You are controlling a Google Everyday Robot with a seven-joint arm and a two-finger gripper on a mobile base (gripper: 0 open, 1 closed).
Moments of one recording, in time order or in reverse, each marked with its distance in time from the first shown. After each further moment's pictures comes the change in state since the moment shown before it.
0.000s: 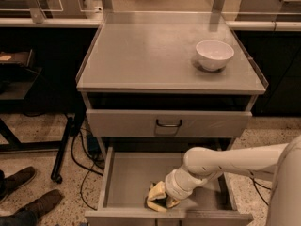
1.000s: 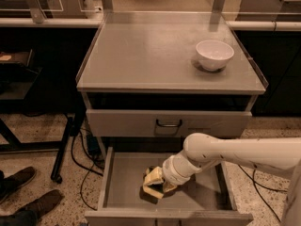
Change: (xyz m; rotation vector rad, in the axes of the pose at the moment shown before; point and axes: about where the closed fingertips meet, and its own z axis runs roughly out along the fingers) arm -0.026 0.044 -0.041 -0.047 -0.070 -0.070
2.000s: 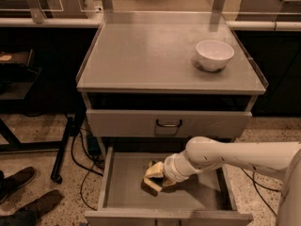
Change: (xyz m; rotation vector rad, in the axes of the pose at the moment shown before) arm -0.036 -0.009 0.014 -0.054 -0.107 0.092
